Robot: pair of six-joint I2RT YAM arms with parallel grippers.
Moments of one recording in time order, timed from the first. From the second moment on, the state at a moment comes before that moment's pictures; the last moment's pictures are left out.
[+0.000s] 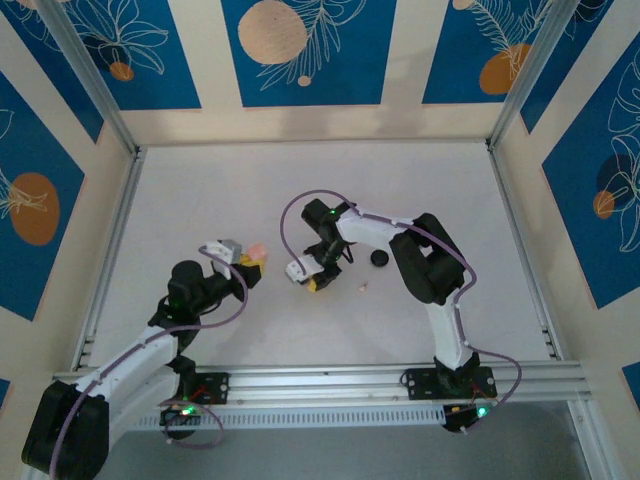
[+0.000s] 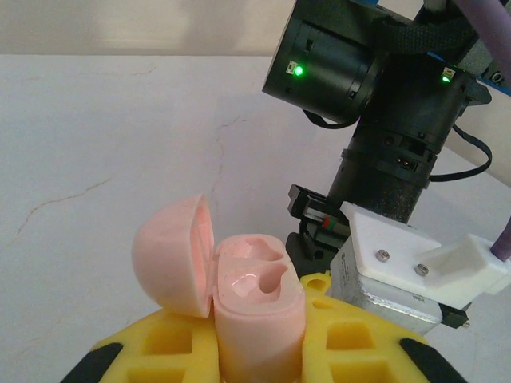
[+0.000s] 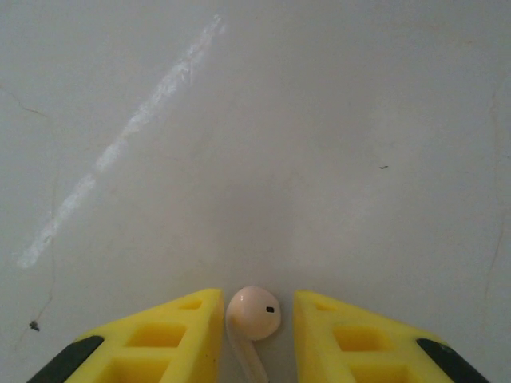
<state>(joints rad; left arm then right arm) -0.36 0.84 0.19 0.41 0.43 -0.21 0.71 2.09 1.47 -0.88 -0.51 -1.53</state>
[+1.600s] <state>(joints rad) -0.47 0.98 0.19 0.55 0.58 0.06 0.43 1.54 0.98 -0.44 -1.12 -1.01</state>
